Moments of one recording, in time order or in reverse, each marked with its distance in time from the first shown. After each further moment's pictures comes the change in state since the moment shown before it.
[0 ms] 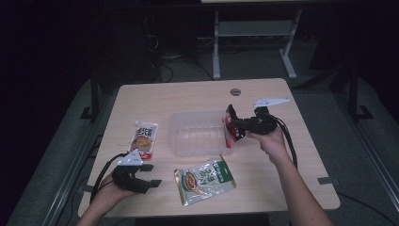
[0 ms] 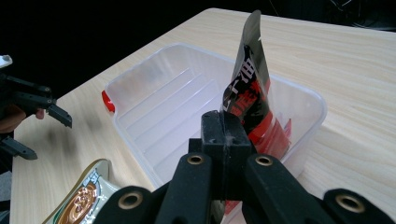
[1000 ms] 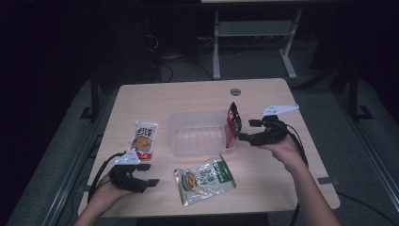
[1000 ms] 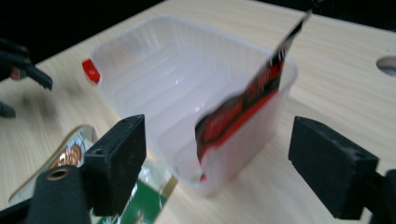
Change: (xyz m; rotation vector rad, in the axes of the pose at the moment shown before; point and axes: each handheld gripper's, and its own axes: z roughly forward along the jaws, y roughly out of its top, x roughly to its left) left arm 0.004 -0.003 -0.005 -0.006 0.010 -0.013; right arm 0.012 -0.017 -0.030 0.062 -0.104 -0.080
